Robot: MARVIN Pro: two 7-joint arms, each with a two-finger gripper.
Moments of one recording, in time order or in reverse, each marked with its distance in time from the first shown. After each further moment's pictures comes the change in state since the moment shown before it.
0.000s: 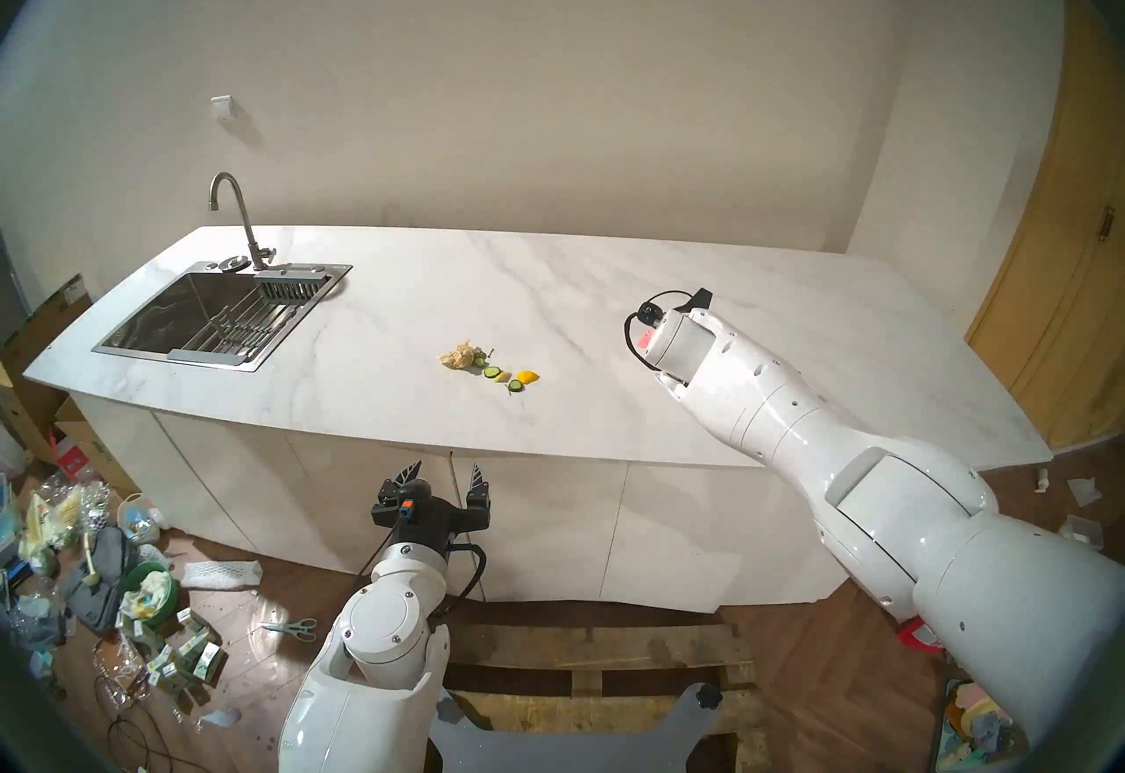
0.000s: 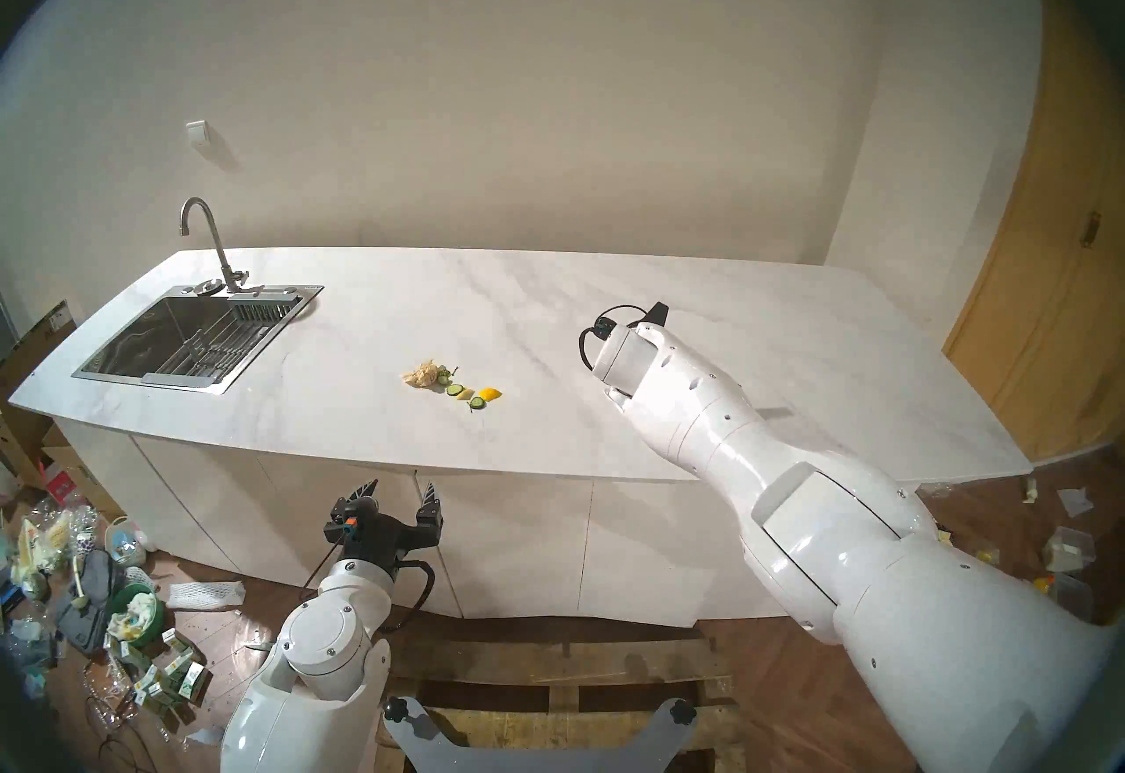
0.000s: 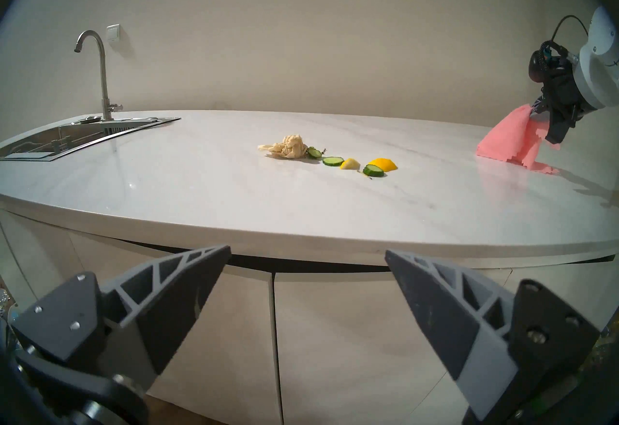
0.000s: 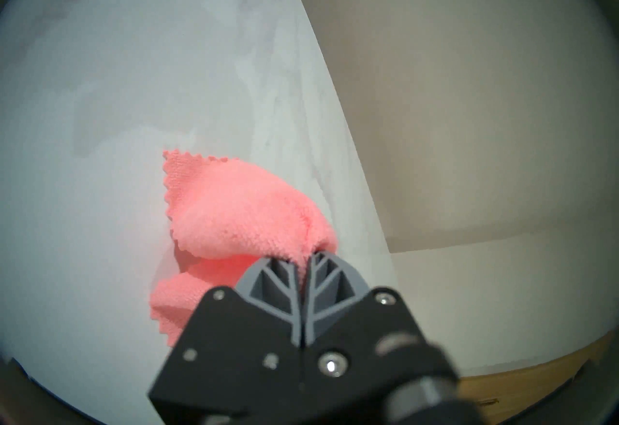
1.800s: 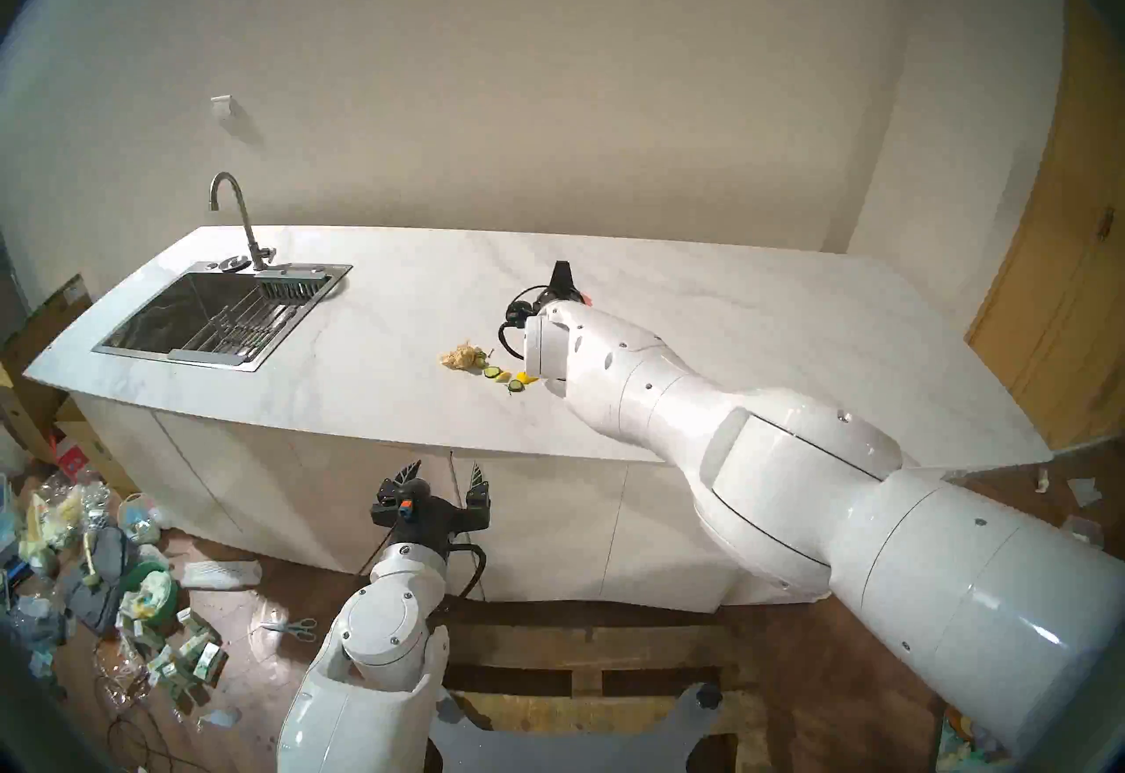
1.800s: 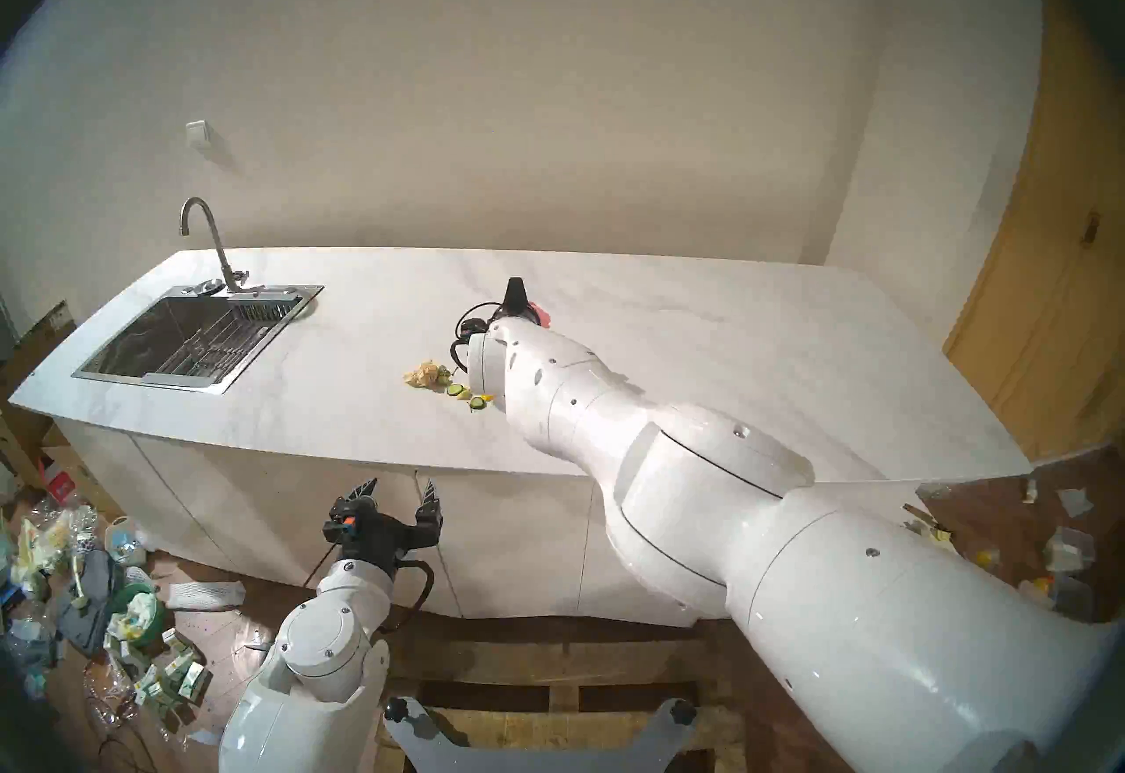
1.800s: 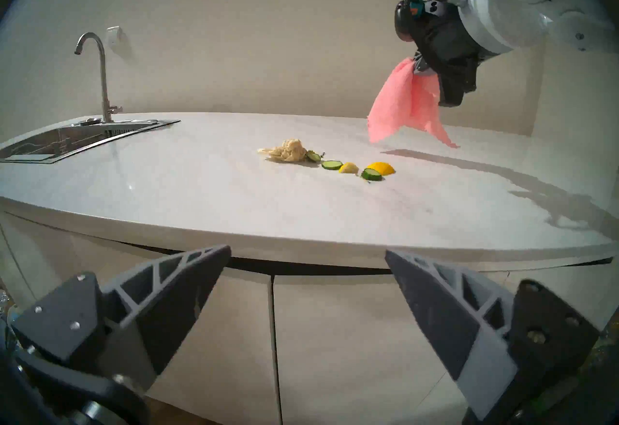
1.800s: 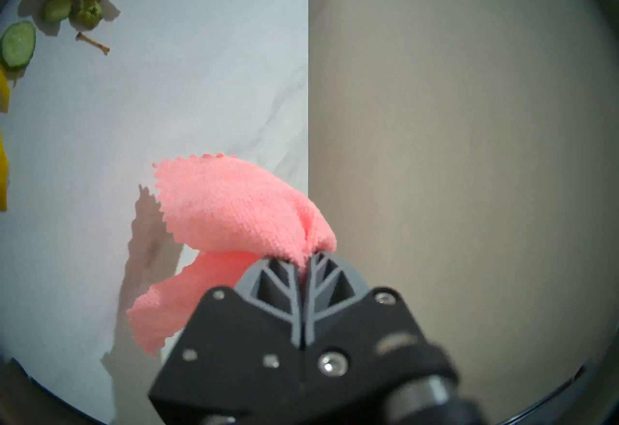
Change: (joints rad) left arm 0.009 -0.001 -0.001 -0.014 0.000 0.000 -0.003; right arm 0.186 -0.359 -0.303 0.324 -0.218 -0.127 -0.022
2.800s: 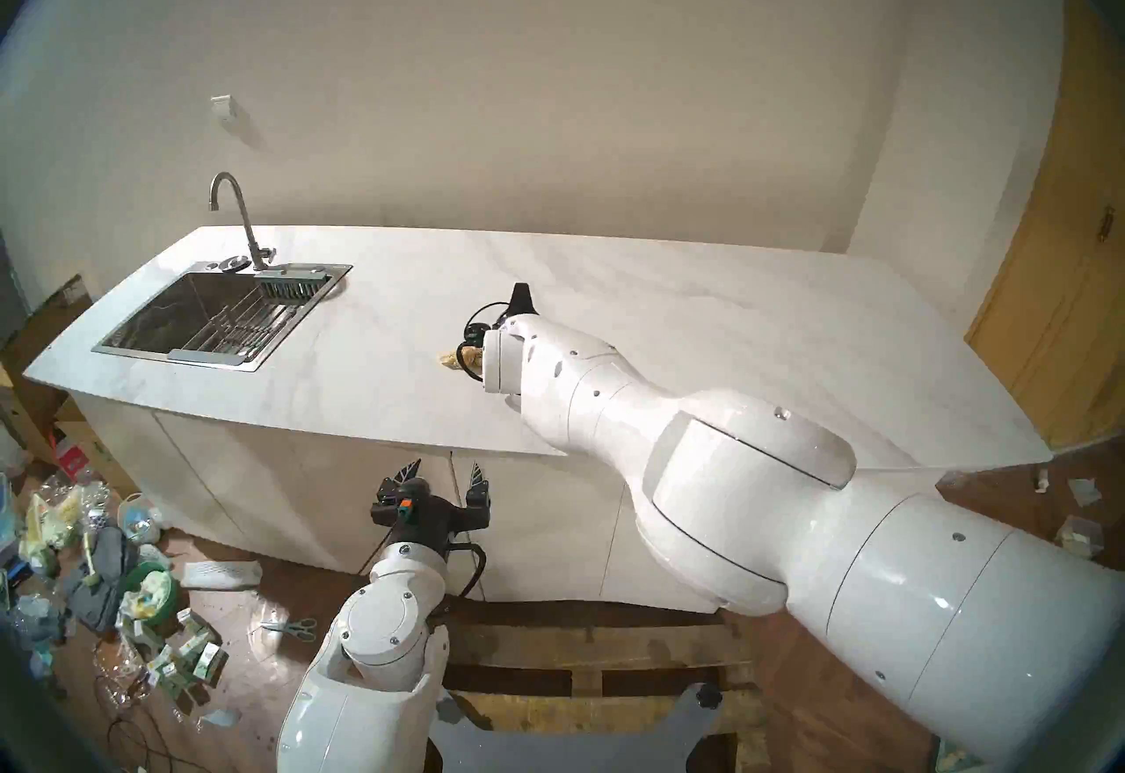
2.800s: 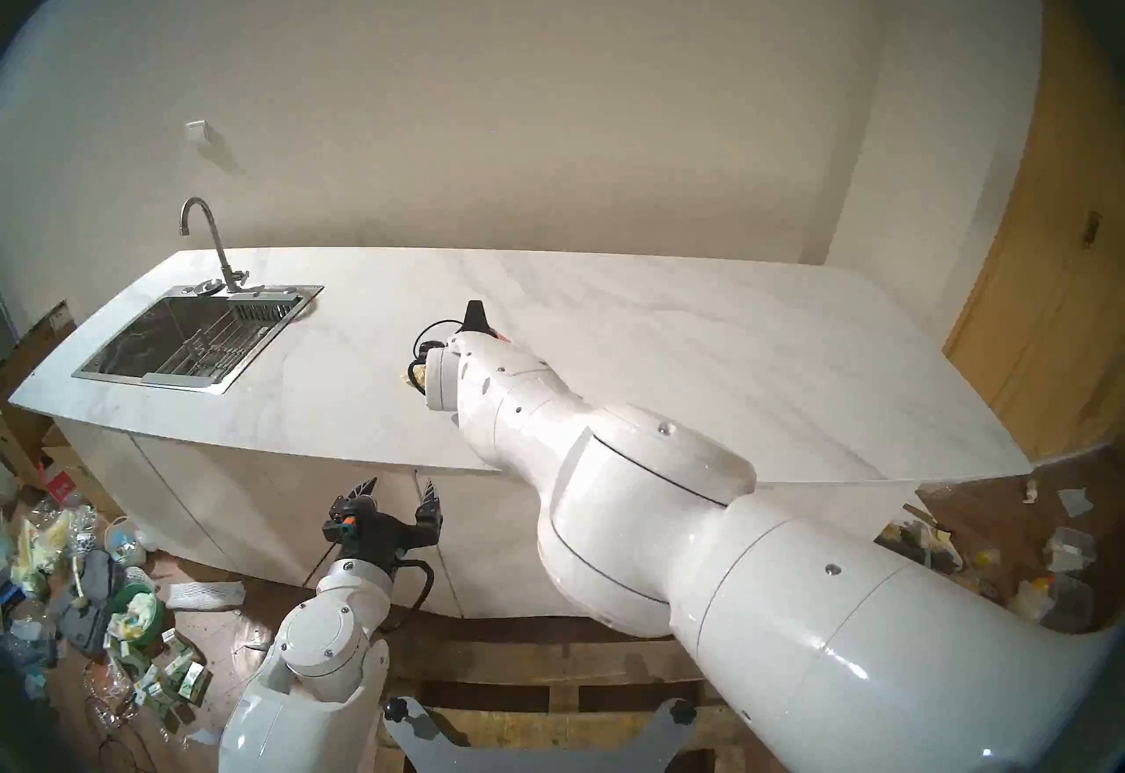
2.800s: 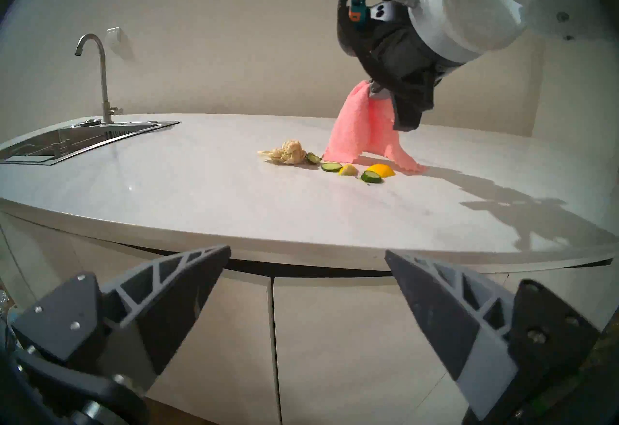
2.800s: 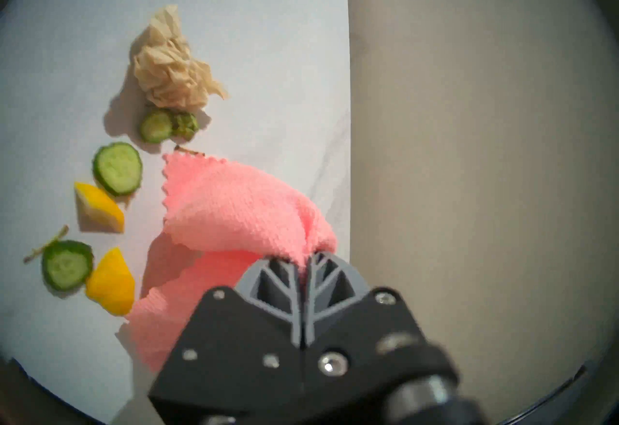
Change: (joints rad) left arm 0.002 -0.001 -0.001 -0.008 0.000 0.000 -0.001; right arm 0.017 -0.160 0.018 0.176 0.025 -0.072 0.007
